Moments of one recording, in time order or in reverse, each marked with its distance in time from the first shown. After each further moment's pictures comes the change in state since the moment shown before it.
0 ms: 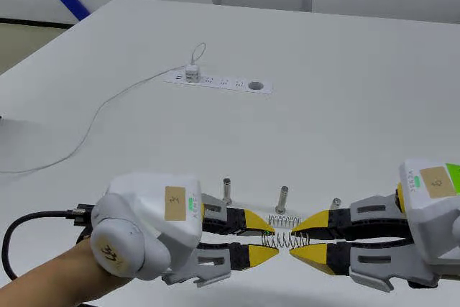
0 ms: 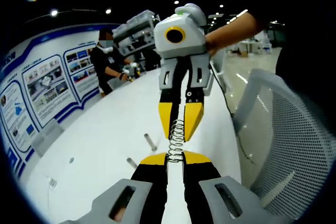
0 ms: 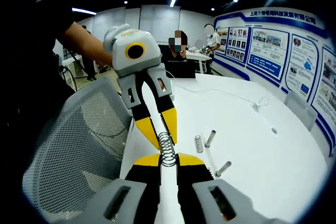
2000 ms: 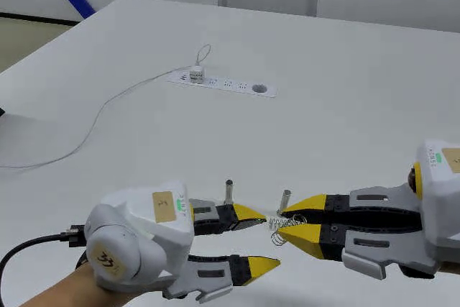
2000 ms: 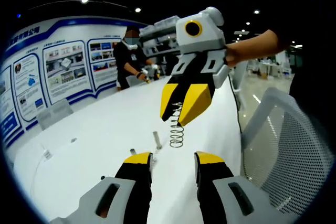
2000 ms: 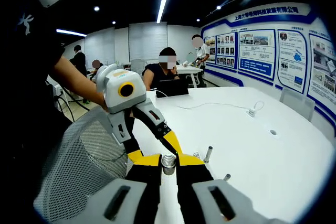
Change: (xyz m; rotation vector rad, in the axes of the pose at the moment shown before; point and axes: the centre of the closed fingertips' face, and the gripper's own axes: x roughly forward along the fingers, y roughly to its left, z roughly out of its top) left arm -0.008 0.008 -0.011 -0.212 -0.077 0.136; right arm -0.002 -0.012 0.034 0.121 -0.134 -0.046
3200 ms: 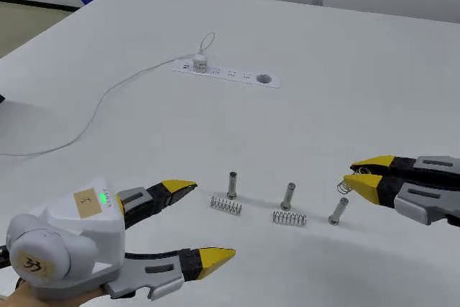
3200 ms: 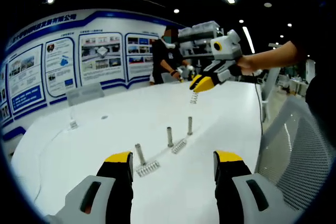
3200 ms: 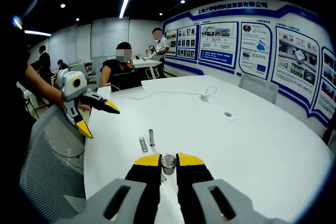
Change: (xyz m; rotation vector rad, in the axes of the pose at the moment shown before) left arm -0.051 0.044 -0.038 -0.170 -0.020 0.249; right arm -0.045 -0.100 -0.033 0.096 0.061 -0.321
